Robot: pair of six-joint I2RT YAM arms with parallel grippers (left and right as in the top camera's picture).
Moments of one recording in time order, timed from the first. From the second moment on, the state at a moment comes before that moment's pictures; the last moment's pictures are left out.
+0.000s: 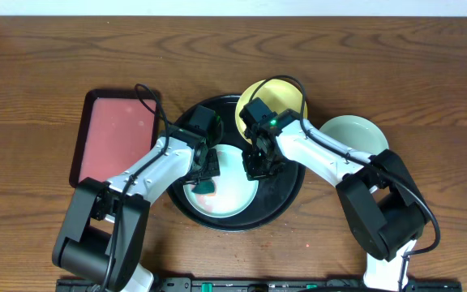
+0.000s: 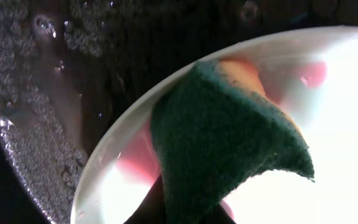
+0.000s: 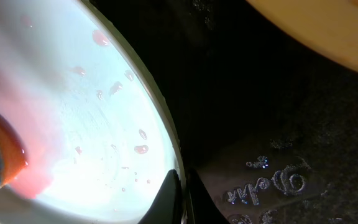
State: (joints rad) left arm -0.40 1.72 0.96 -0.72 0.02 -0.57; right arm 0.64 2.00 1.33 -0.85 -0.25 0.43
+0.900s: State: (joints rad) left arm -0.30 1.73 0.97 -0.73 0.17 -0.57; right arm 0.64 2.00 1.33 -0.86 -0.24 0.43
